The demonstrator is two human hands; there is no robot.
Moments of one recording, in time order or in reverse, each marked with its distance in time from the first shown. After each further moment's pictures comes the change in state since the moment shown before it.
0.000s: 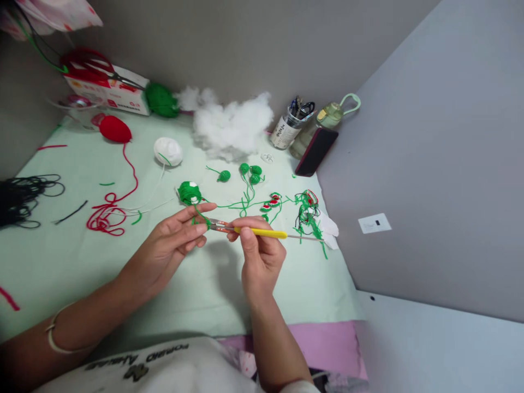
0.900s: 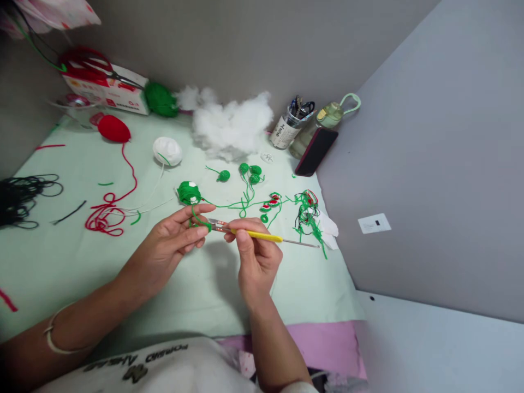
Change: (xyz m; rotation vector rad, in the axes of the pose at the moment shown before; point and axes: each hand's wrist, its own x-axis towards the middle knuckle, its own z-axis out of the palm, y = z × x) left_hand 0.002 -0.003 -0.002 0.123 0.028 0.032; right_hand -0.002 0.003 0.002 -0.052 0.005 -0.039
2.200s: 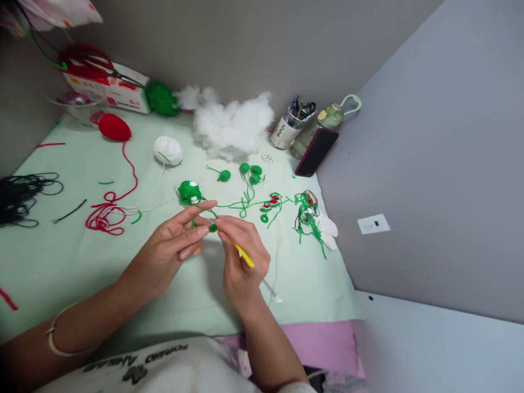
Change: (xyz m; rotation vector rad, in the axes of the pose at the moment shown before) left_hand -0.006 0.002 0.005 -0.065 -0.037 -0.017; right_hand -0.010 0.003 0.012 -0.271 0.000 -0.192
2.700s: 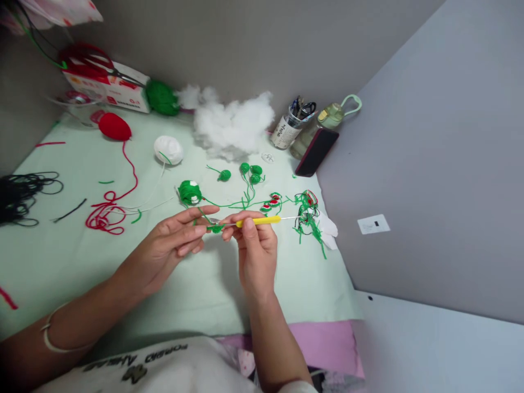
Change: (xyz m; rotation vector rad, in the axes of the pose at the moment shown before) left_hand 0.004 0.003 -0.008 -0.023 -0.046 -0.045; right_hand 0.022 0.003 -0.010 0.484 -0.097 0.501
